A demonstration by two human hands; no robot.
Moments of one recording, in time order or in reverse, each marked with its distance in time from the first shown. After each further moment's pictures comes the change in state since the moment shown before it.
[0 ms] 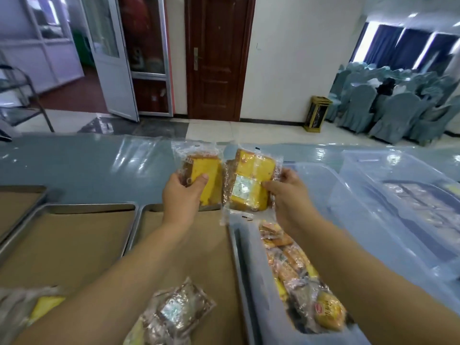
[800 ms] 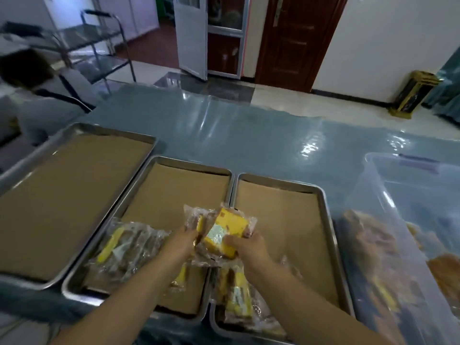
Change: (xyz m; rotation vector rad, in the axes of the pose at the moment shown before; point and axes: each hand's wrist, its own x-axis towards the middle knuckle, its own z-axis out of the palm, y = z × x) left_hand -0.001 -0.141 -0.270 0.235 -0.036 -0.788; right_hand -0.097 0.218 0.238 -0.203 -0.225 0.545
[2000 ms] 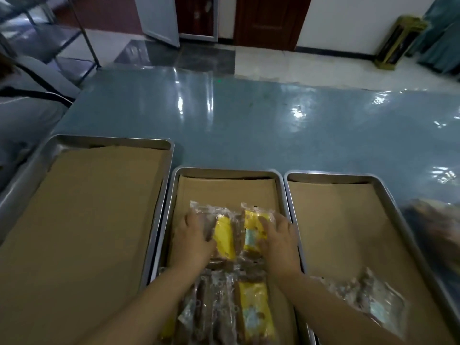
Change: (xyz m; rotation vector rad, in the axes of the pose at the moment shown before) left_hand 0.190 0.006 -0.122 0.703 0.078 0.439; right_hand 0.115 0.021 0.135 -1.281 0.334 -0.484
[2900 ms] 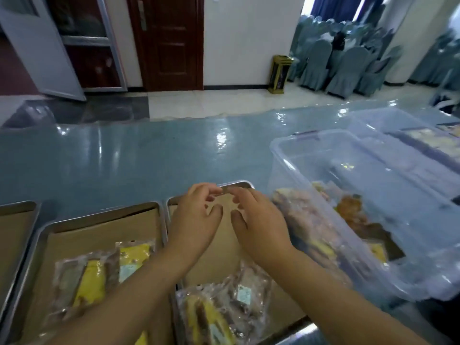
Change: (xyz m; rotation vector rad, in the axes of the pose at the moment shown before) left_hand -0.122 0.308 0.046 -0.387 -0.017 0.753; right_hand -0.080 0.148 -0.240 0.109 0.494 -0.091
